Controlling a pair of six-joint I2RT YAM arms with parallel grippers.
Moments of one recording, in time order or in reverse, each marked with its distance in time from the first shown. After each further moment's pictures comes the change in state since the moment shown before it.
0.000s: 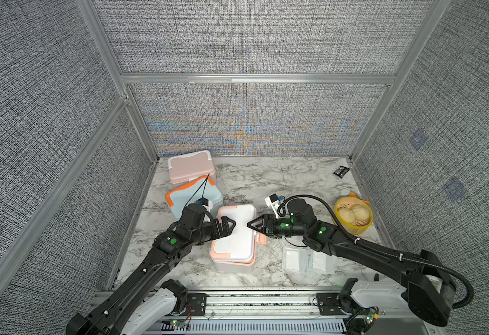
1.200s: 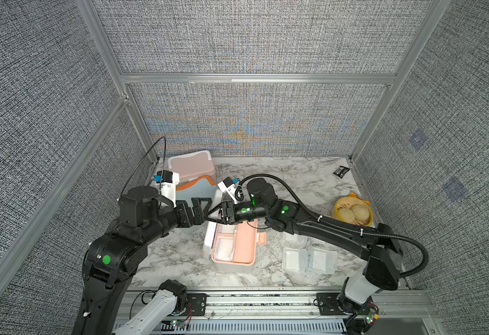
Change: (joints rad) left arm 0.139 -0.042 0.740 -0.547 -0.082 0.277; right arm 0.182 0.433 0.642 -0.084 -0.114 -0.092
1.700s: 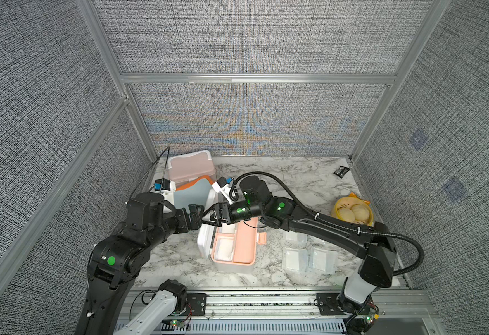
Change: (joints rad) left arm 0.001 -0.030 -0.116 -0.064 -0.169 0.016; right arm 0.016 -0.008 0.064 -0.153 0.027 -0.134
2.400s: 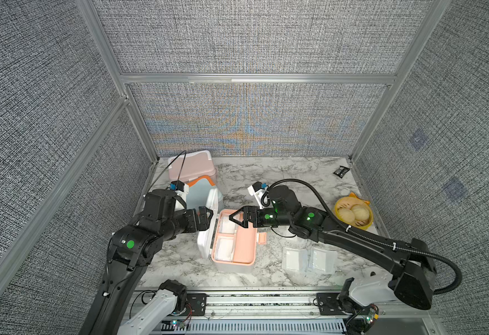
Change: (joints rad) left arm 0.005 0.057 -0.101 0.056 0.158 0.031; right arm -0.098 -0.282 -0.347 -0.058 0.260 0.025
